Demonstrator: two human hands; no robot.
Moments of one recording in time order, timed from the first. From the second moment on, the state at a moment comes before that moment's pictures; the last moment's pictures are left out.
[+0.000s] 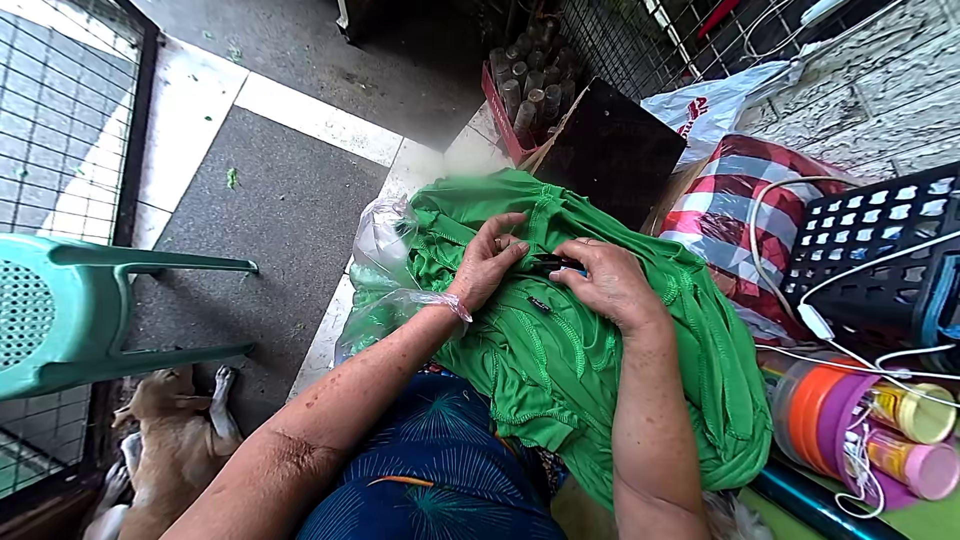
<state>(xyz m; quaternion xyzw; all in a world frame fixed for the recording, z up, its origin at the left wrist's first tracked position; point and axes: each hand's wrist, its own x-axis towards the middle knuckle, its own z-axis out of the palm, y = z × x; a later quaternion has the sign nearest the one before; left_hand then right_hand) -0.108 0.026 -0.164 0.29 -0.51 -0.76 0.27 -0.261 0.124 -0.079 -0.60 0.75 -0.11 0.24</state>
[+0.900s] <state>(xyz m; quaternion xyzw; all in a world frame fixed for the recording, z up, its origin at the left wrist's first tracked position) -0.096 0.024 -0.159 0.25 -0.73 -0.60 0.21 -0.279 0.166 -0.043 -0.49 0.79 -0.32 0.17</state>
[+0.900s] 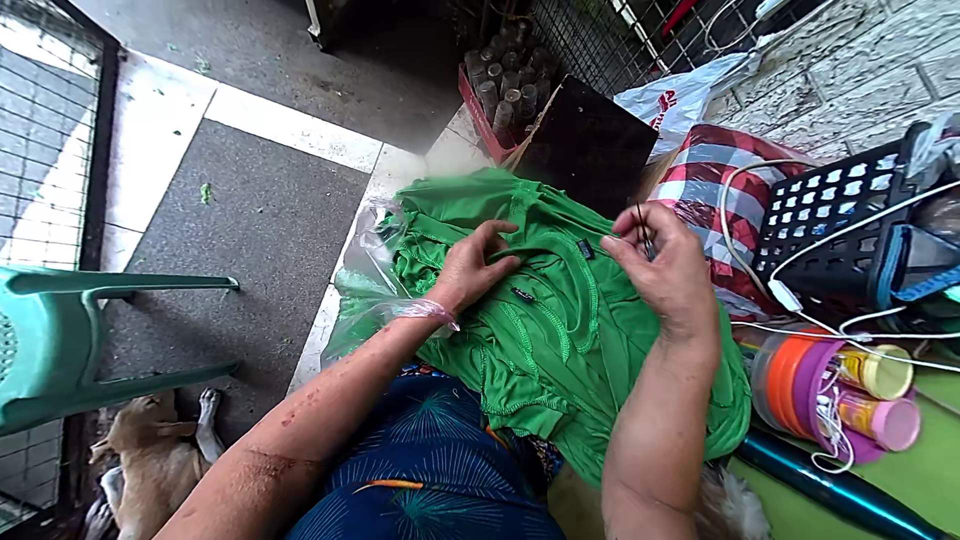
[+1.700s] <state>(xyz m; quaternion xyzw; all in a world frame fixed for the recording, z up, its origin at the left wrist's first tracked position) -0.066 -0.030 -0.121 0.31 -0.81 -0.46 0.20 -0.198 0.319 -0.038 -0.37 0.90 -0.21 -0.04</state>
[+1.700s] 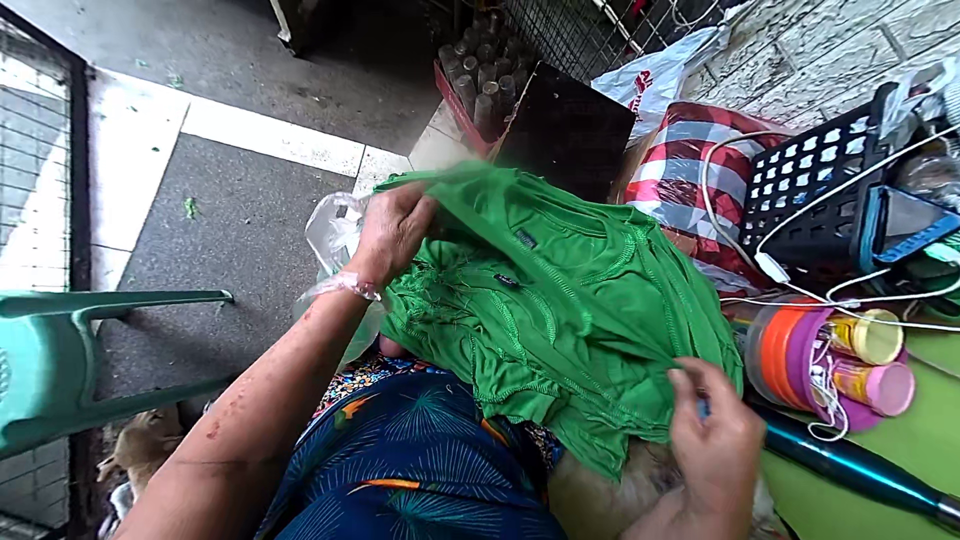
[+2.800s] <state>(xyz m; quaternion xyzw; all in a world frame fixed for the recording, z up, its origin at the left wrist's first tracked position) -0.059 -0.005 -0.148 0.14 -0.84 -0.49 0.18 -0.197 0.191 -0.014 -0.50 0.80 -0.32 0.13</state>
